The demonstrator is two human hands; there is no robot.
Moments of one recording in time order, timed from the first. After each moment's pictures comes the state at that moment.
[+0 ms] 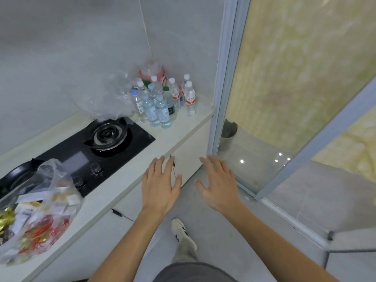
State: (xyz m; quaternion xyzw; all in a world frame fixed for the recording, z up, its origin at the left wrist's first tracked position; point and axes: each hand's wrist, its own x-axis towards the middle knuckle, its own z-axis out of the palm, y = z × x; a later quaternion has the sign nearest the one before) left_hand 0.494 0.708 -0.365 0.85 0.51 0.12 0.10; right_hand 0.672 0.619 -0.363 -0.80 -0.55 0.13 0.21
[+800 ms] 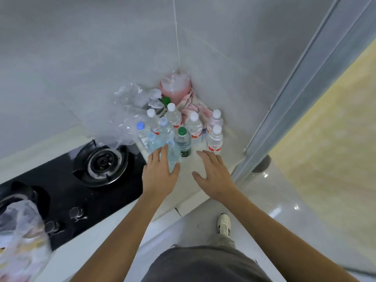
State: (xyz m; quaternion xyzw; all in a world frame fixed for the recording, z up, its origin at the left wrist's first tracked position) left_hand 0.638 1.051 -0.390 0.75 0.63 0.13 0.15; right_hand 0.834 1.004 -0.396 -0.69 -0.66 0.23 0.17
